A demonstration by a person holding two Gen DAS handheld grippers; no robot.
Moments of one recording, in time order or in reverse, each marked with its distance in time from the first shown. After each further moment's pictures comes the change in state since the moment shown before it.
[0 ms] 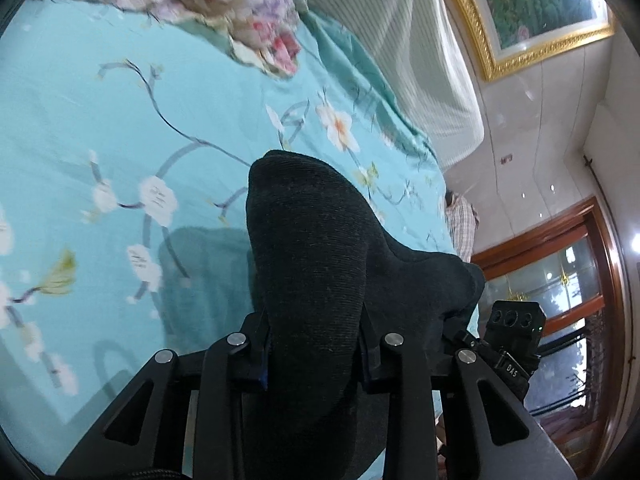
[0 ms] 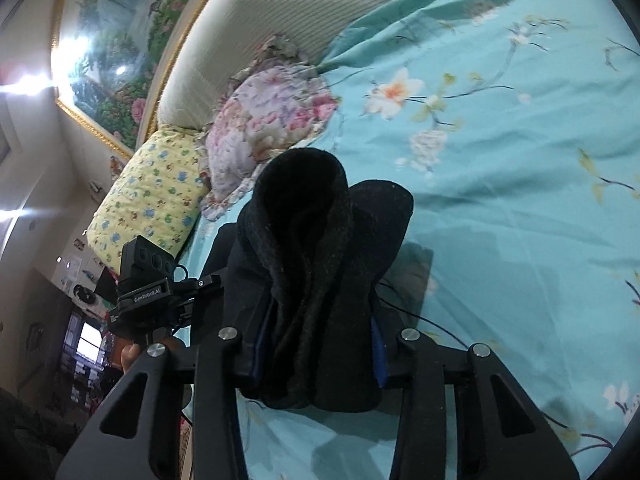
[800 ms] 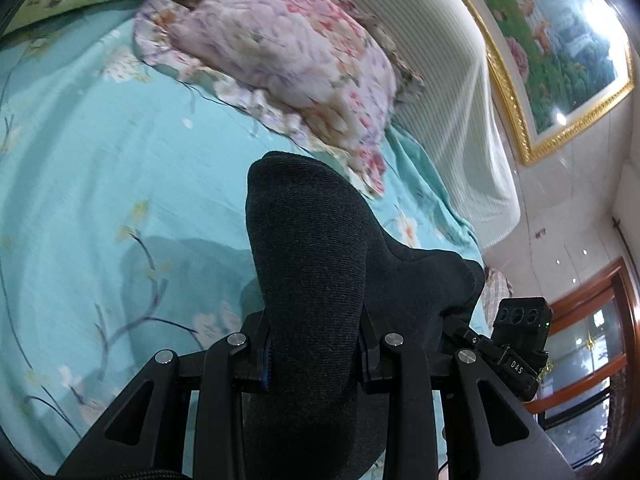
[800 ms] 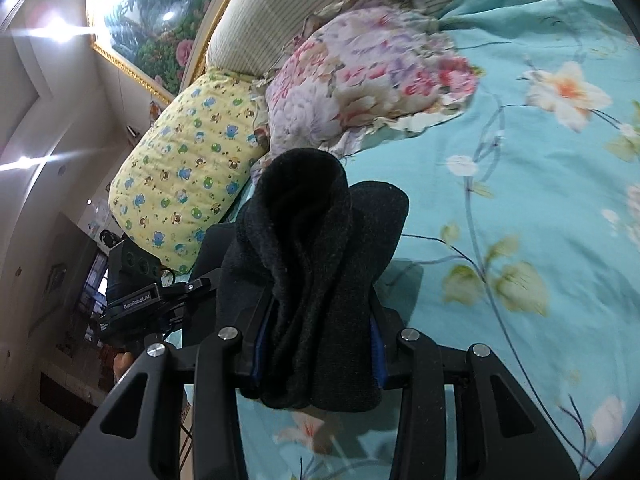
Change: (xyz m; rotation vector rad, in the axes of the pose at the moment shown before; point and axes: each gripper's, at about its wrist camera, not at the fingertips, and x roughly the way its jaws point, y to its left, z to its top) left arm -0.136 0.082 0.035 -0.099 -0.246 0.160; right arm 0.140 0.092 0.045 -0.152 0.152 0.147
